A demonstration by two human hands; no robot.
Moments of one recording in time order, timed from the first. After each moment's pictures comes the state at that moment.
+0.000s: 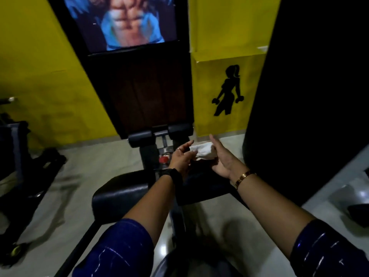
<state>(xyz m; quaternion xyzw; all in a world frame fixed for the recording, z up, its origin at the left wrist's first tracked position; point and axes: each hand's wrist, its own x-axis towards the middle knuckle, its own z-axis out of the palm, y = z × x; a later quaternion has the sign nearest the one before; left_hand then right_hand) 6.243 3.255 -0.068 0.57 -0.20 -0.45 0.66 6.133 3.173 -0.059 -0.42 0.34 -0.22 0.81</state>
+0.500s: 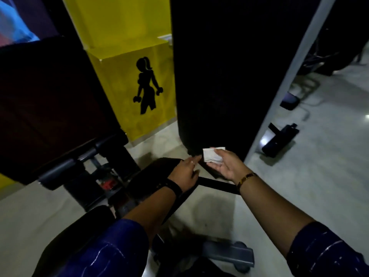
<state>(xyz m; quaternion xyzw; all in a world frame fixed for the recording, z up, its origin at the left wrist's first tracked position) 6.212 3.187 -0.143 0.55 -0.79 -0.22 0.15 6.047 3.158 -0.113 -0.20 0.53 -0.47 0.68</state>
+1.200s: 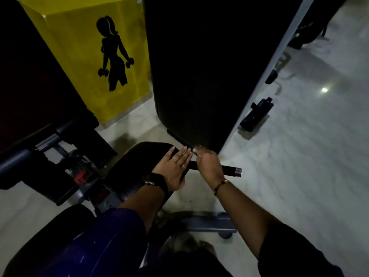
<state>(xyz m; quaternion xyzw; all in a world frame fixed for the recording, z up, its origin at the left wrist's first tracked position) 6.228 3.182 -0.188 0.39 -0.90 0.11 -0.17 6.068 3.174 -0.219 -0.67 0.69 -0.23 0.15</state>
